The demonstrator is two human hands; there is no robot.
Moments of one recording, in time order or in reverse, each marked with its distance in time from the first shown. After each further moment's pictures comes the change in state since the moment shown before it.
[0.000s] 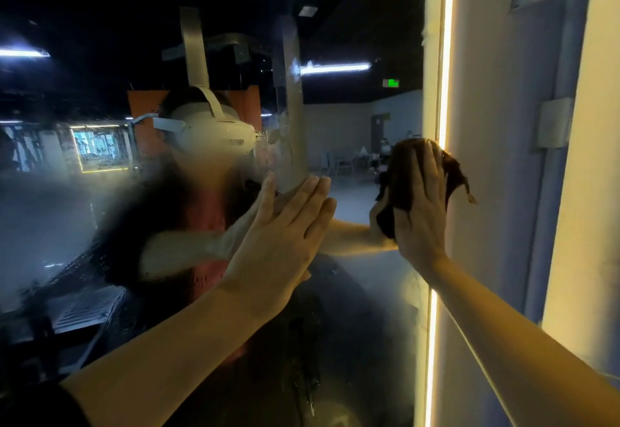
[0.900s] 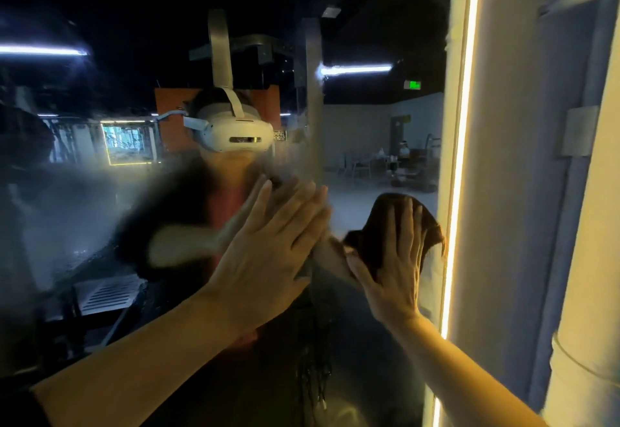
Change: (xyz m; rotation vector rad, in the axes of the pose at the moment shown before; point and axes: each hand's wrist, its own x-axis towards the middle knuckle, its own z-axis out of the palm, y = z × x) left_hand -0.036 -0.014 -0.016 -0.102 0.159 -0.029; right_hand -0.080 -0.064 0.000 0.158 -0.220 0.171
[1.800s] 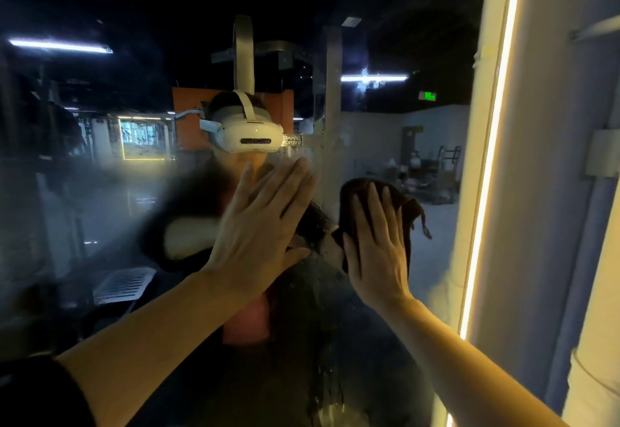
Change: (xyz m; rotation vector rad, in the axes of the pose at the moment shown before) left_hand -0.018 -0.048 -0.003 -0.061 0.004 -0.197; right_hand 0.032 -0.053 0.021 -0.204 -0.034 -0.315
